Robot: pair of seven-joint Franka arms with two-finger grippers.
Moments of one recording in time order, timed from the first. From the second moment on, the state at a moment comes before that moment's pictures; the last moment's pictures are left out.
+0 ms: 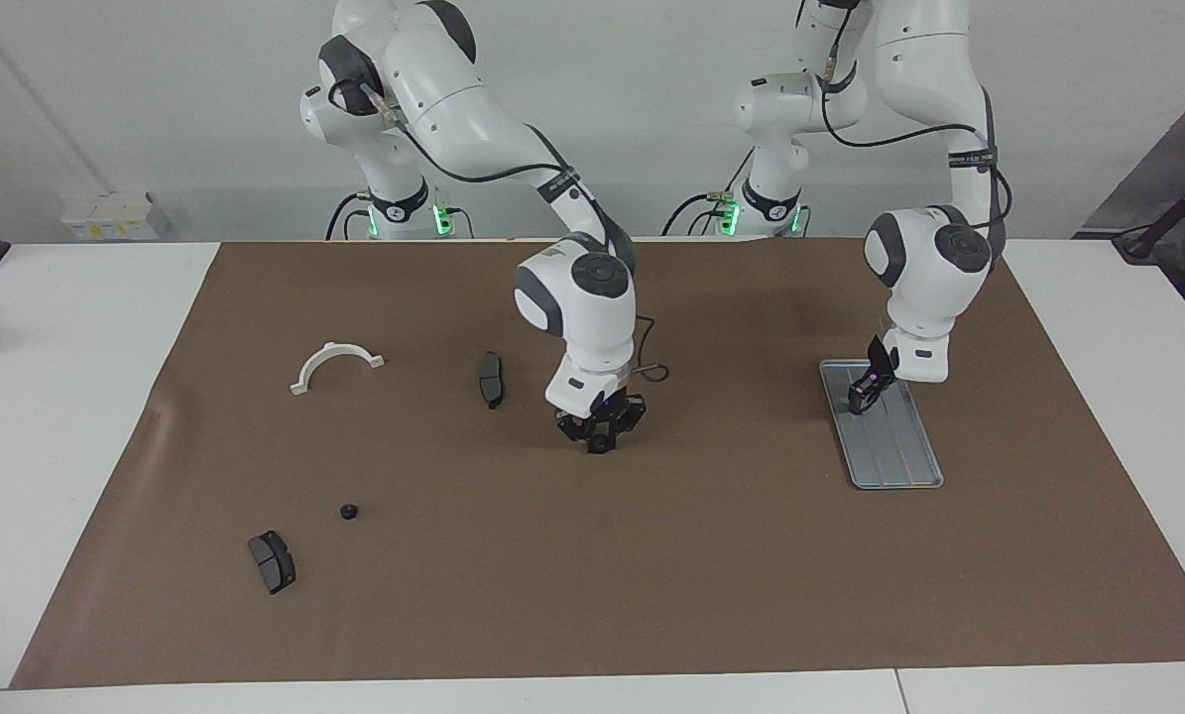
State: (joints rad) left arm 0.02 0.14 -0.02 -2.25 0.00 2.46 -0.55; right arm 0.44 0.63 0.10 -1.55 -0.18 2.29 0.45
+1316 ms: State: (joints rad) left arm -0.51 0.34 -0.06 -1.93 -0.06 2.48 -0.82; right arm -0.06 0.44 0.11 -1.76 -0.18 2.13 0.01
